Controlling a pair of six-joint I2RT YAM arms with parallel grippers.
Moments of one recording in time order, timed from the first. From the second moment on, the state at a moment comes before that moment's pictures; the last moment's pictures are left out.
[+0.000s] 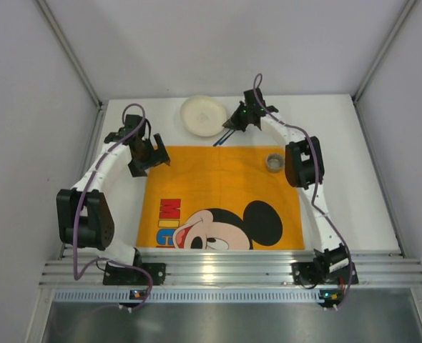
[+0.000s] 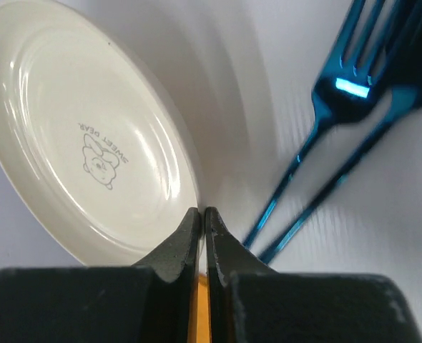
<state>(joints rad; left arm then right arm) -0.10 1.57 1.24 -0.79 0.03 -0.52 0.38 2.62 2.32 -0.43 -0.29 0.97</state>
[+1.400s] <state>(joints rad) -0.10 1.39 1.07 -0.76 0.02 -0.50 0.47 1.79 1.57 -0.69 -0.29 0.57</state>
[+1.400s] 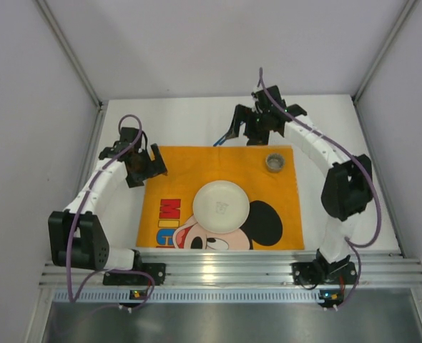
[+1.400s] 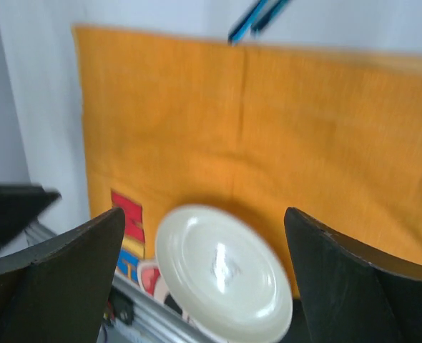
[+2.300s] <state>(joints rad) -0.07 1.66 1.19 -0.72 0.05 -0.48 0.35 2.64 2.40 -0.54 -0.31 0.93</state>
